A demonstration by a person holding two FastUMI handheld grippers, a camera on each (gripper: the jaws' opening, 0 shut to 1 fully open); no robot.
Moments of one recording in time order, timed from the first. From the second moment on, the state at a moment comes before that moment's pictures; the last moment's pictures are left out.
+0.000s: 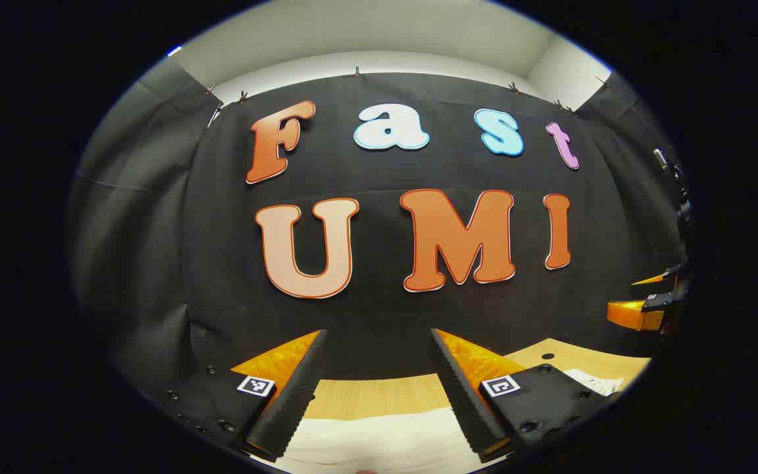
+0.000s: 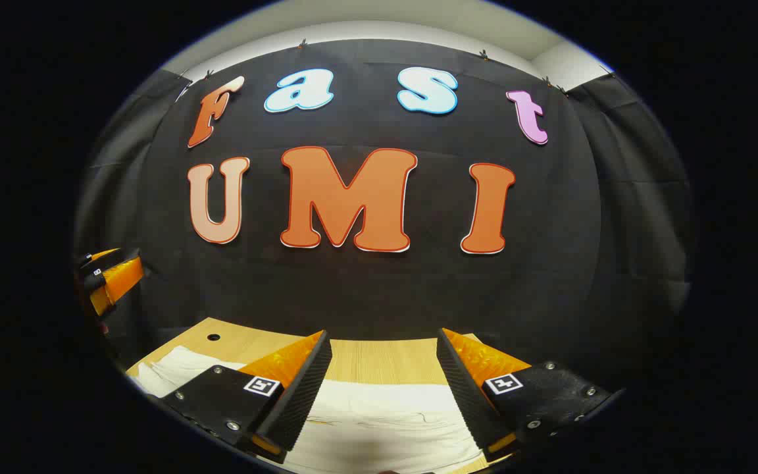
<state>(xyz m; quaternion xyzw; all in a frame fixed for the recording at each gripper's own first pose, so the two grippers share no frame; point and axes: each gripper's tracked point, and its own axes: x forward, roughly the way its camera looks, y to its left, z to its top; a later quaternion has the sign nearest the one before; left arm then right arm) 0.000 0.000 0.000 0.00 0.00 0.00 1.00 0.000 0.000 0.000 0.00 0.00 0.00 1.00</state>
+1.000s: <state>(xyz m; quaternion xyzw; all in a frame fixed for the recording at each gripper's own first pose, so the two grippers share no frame) -0.034 0.034 -0.056 0.00 0.07 0.00 1.00 -0.034 -0.019 -0.052 0.05 0.08 -0.05 0.99</state>
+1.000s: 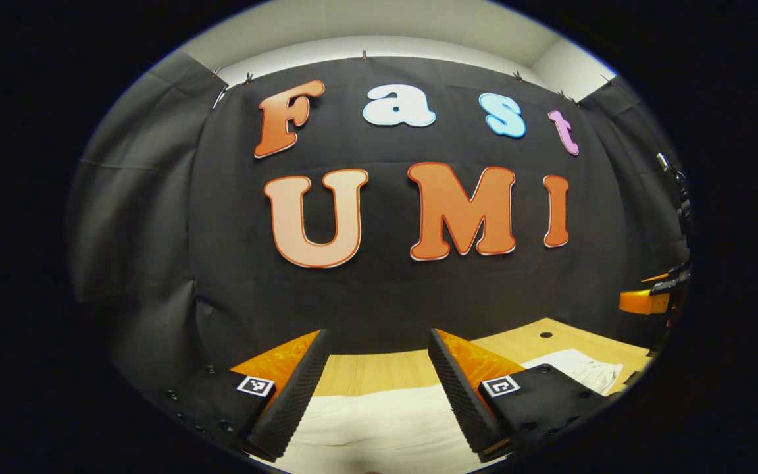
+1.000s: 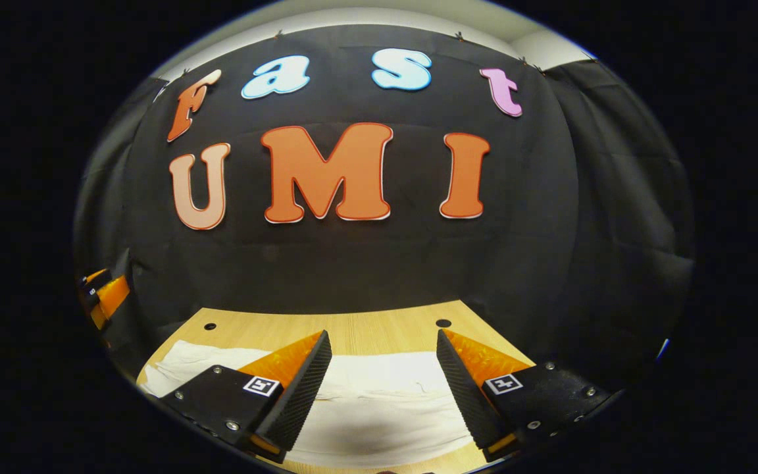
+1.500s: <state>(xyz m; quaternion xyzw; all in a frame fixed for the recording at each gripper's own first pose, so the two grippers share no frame) -0.053 0.077 -0.147 -0.06 0.21 0.11 0.97 -0.027 -0.097 -0.170 0.13 0.26 -0.07 0.95</state>
